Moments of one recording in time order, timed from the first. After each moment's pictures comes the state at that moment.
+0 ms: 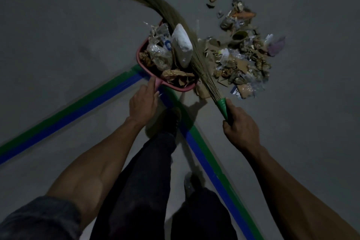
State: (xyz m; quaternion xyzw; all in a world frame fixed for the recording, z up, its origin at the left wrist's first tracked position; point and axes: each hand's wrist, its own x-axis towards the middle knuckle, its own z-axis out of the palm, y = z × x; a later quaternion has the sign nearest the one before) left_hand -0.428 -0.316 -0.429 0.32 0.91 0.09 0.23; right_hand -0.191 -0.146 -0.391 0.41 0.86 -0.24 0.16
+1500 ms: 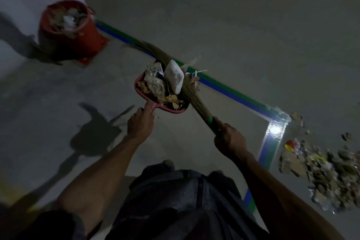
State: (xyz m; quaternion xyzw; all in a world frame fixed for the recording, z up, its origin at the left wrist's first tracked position) left_hand -0.094 -1.047 -0.145 -0.22 0.94 0.24 0.07; right_hand -0.154 -0.756 -0.141 -0.15 0.95 -0.16 0.21
